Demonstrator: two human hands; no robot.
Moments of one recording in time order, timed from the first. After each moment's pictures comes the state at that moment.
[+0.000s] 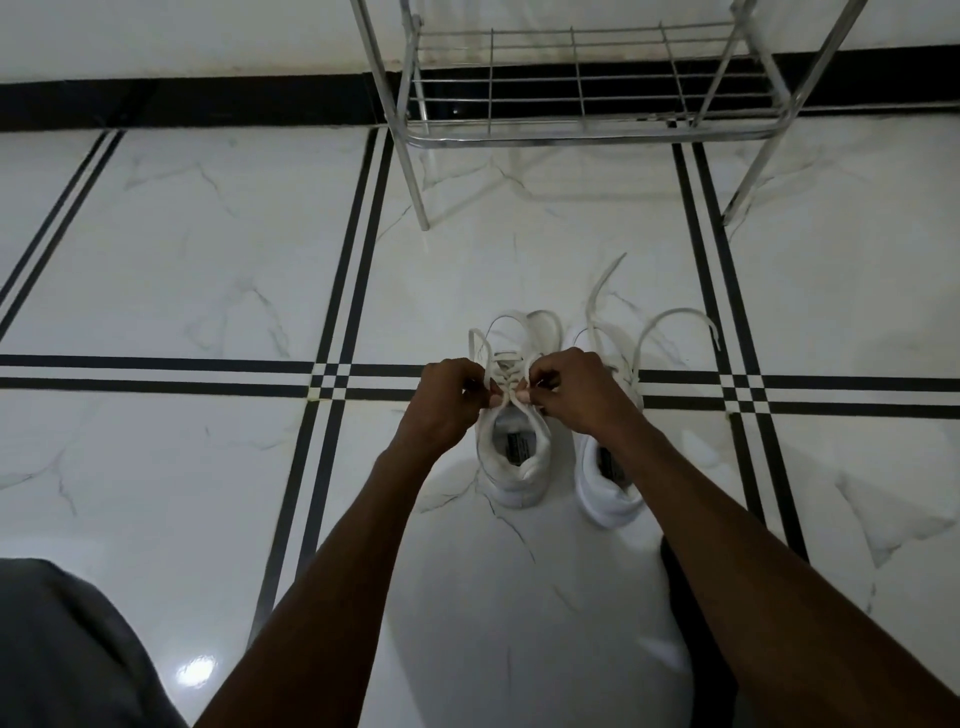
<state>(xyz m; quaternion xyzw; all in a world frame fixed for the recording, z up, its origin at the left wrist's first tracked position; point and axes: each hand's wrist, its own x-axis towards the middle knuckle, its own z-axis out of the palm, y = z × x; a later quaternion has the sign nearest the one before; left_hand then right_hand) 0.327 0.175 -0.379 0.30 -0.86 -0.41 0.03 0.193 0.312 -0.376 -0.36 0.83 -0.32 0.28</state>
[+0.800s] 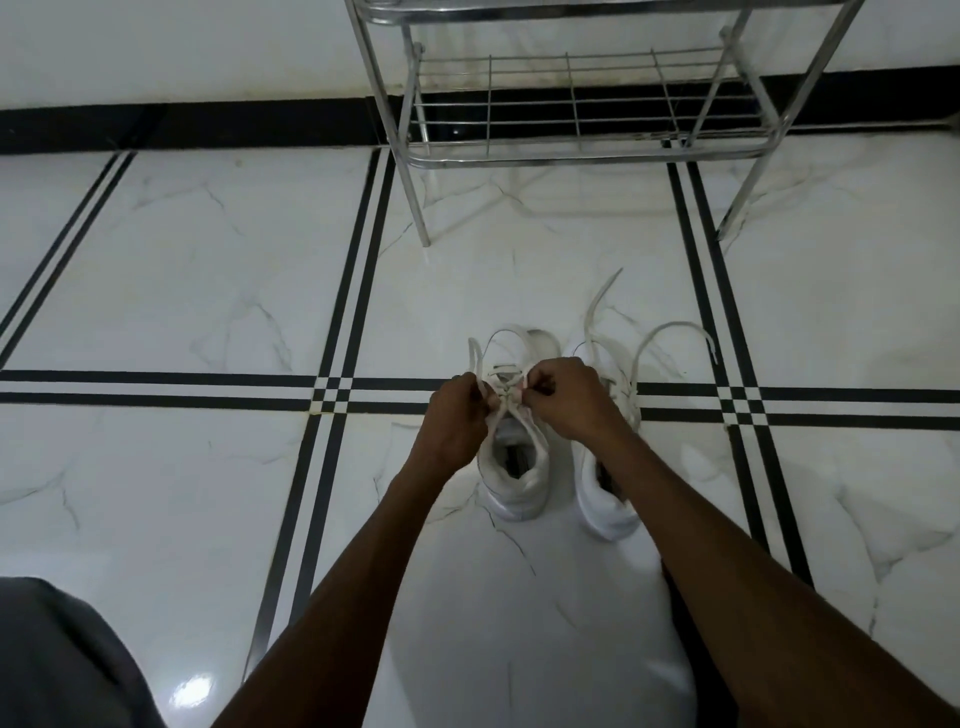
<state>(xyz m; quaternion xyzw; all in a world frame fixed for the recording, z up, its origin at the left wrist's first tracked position) 0.325 0.189 -0.386 0.35 -0.84 -0.41 0.03 0.197 0.302 -0.376 -0.30 0.85 -0.34 0.27</state>
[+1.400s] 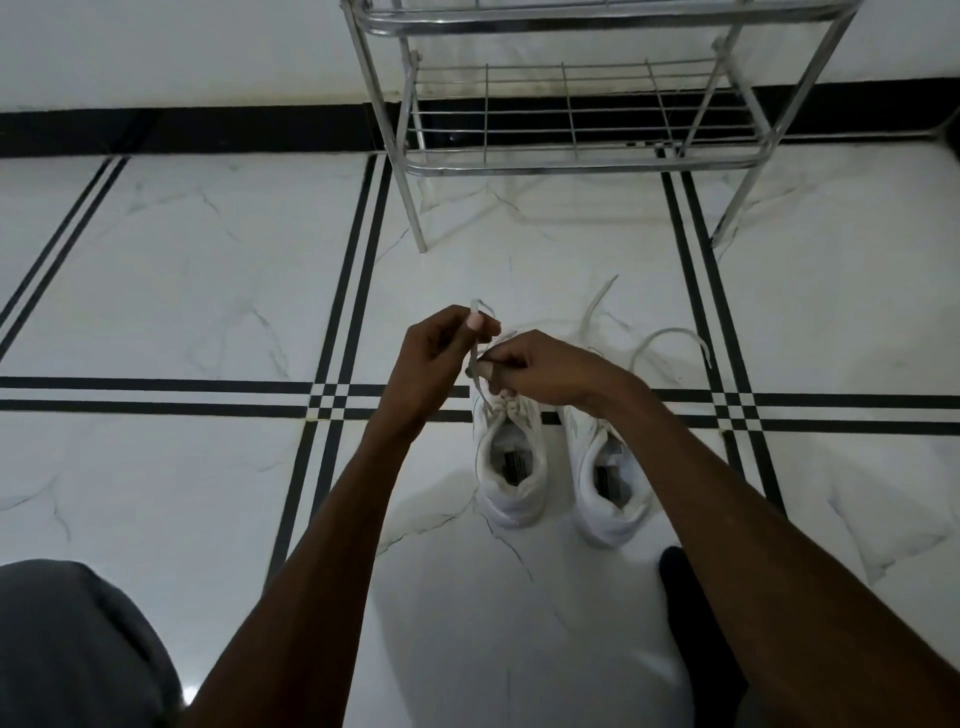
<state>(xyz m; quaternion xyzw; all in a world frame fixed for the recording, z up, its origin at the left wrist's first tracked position) 0.312 0.158 -0.318 0.24 -0.74 -0.60 0.18 0.189 0.273 -0.304 -0.41 0.74 -0.32 0.44</state>
